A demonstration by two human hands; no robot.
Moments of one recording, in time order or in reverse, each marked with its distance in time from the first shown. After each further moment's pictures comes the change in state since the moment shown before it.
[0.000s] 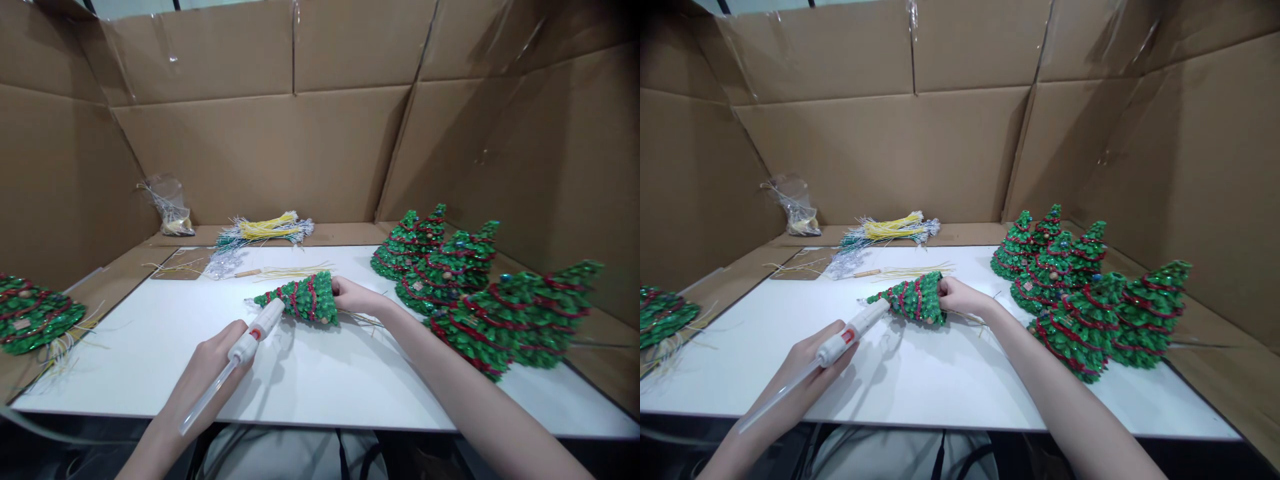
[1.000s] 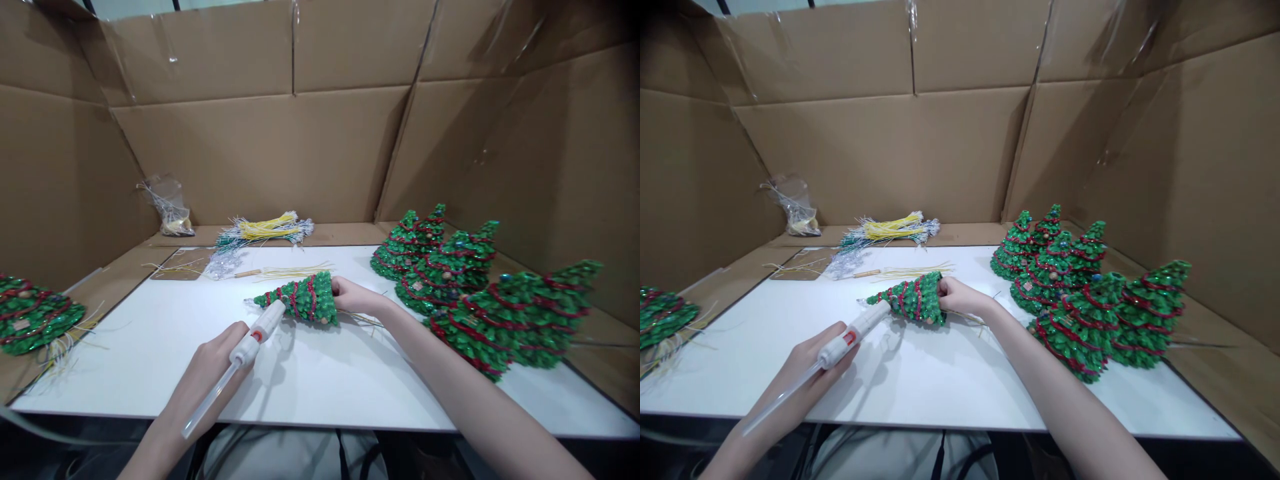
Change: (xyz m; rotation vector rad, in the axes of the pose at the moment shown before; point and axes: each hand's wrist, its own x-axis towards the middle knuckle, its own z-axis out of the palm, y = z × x) left_hand 0.001 0.005 0.001 0.019 0.022 -0.010; right_hand 0.001 0.003 0.000 -0.004 0.017 -0.008
